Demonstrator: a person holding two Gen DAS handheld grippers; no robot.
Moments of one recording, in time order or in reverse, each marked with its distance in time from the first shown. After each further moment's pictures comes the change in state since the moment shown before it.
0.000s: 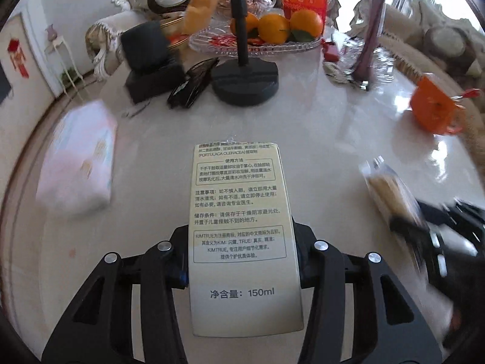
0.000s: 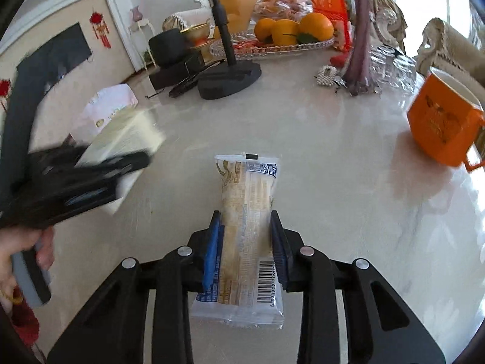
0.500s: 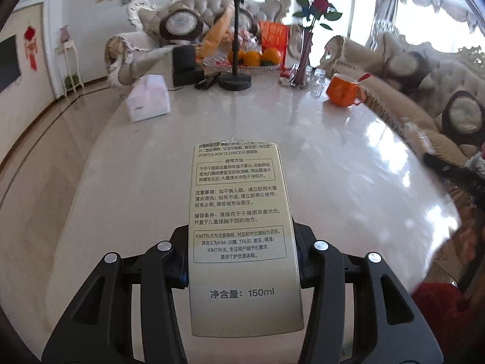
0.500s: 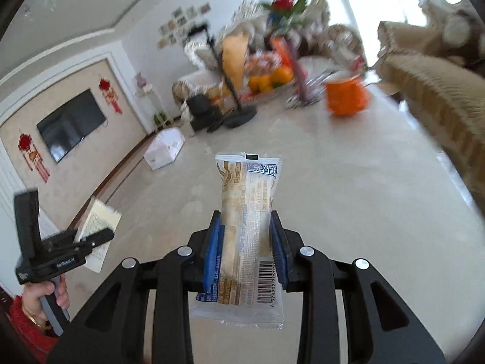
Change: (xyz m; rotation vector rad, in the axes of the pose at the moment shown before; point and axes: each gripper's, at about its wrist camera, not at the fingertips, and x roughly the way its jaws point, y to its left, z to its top) left arm -0.212 0.007 -0.236 -0.045 -0.205 -0.096; right arm -0.255 0.014 -0.195 0.150 -0.315 0.040
